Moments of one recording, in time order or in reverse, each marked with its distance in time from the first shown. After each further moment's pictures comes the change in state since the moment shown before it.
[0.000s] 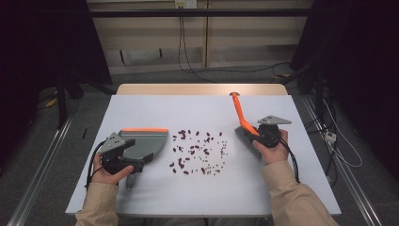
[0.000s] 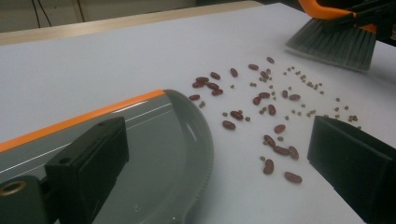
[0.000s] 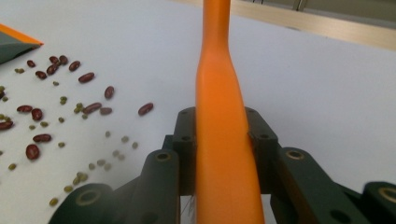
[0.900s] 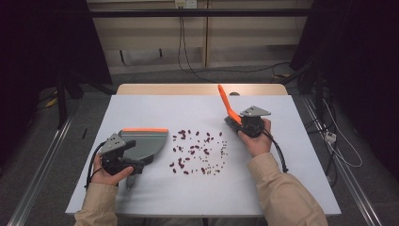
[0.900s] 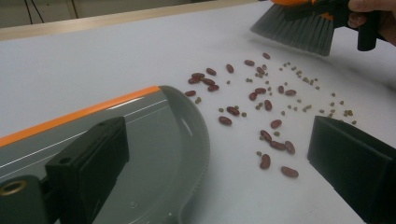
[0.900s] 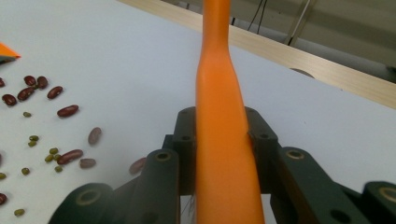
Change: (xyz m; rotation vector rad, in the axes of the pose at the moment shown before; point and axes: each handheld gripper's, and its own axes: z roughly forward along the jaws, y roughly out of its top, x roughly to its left) left arm 0.001 -0.002 0.000 0.006 -0.017 0.008; right arm 0.017 0.026 0.045 -0.048 -0.034 -0.121
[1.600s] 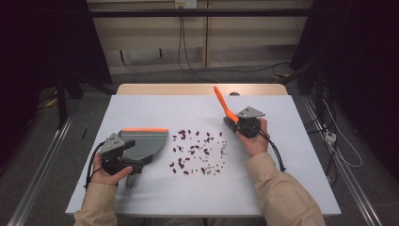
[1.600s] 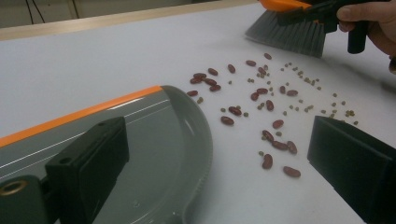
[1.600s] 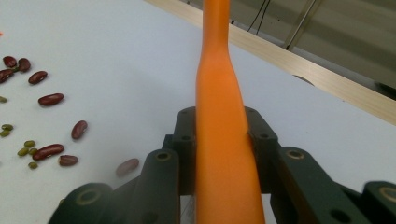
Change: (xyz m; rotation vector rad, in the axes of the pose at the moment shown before) left arm 0.002 -0.001 0.000 -0.004 0.000 -0.007; right arm 0.004 -0.004 0.014 0.003 -0.019 -0.093
